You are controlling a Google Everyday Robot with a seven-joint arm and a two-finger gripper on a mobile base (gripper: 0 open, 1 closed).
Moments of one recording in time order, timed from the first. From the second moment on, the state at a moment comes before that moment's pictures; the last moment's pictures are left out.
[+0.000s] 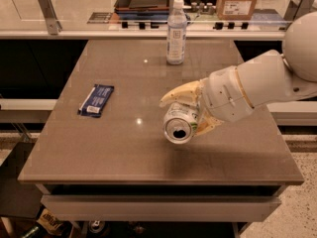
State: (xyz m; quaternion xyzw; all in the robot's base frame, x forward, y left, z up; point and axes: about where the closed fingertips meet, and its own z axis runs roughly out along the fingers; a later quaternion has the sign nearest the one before) arm 0.449 -0.041 0.892 -0.87 0.23 0.02 0.42
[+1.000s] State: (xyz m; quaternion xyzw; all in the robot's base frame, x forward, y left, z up) arm 0.452 -0.009 0.925 -0.94 0.19 -0.05 0.28
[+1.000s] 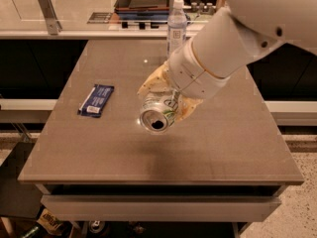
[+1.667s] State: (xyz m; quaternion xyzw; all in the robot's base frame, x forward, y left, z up) arm 0.451 -0.002 0.880 -0.95 0.19 -0.05 0.24
